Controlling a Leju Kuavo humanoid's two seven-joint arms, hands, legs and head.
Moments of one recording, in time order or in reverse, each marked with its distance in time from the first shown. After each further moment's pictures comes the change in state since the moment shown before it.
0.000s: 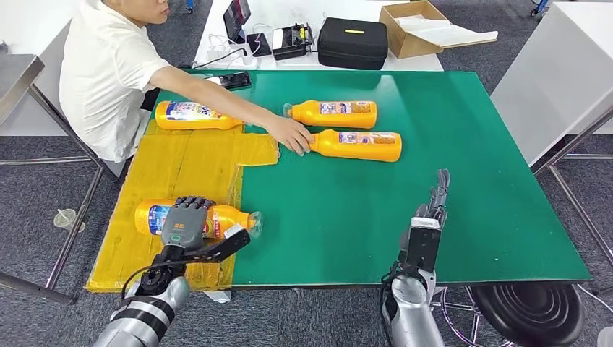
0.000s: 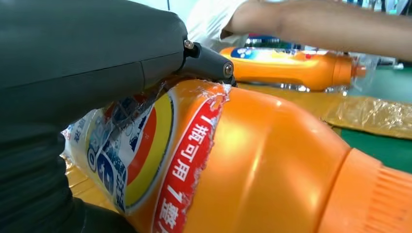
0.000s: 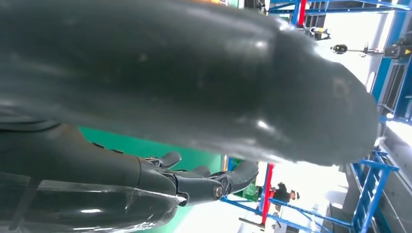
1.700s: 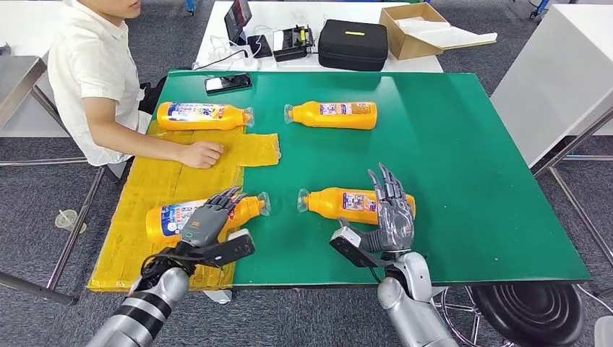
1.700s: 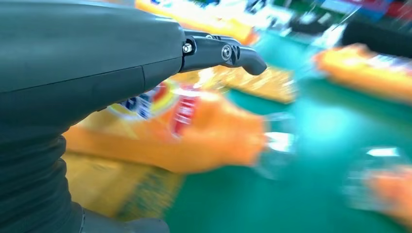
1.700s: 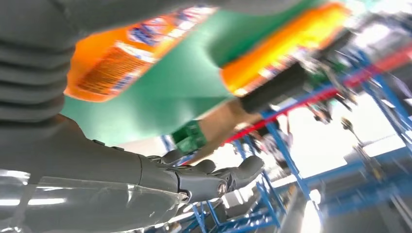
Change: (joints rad) left arm 0.052 0.042 -0.158 -0.210 0.460 -0.279 -0.284; right arm -0.093 -0.168 0.172 0.245 0.800 -0.157 0.304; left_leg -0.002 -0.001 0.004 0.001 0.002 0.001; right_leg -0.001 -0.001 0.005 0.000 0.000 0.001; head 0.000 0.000
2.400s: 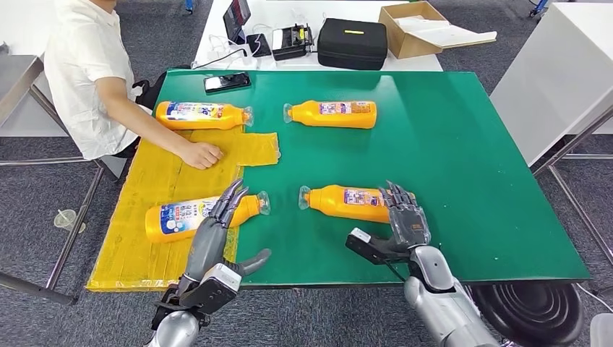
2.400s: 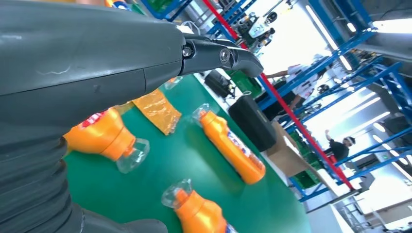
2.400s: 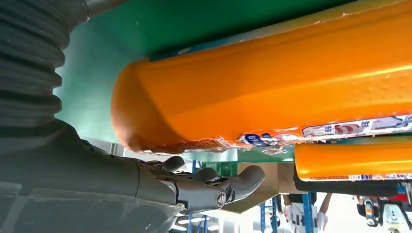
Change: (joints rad) left arm 0.299 -0.046 -0.054 -0.543 0.312 0.087 -0.100; right arm -0.081 -0.181 0.131 0.167 0.194 0.256 0.288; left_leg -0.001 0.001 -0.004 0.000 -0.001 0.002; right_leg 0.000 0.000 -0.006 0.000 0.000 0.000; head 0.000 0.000
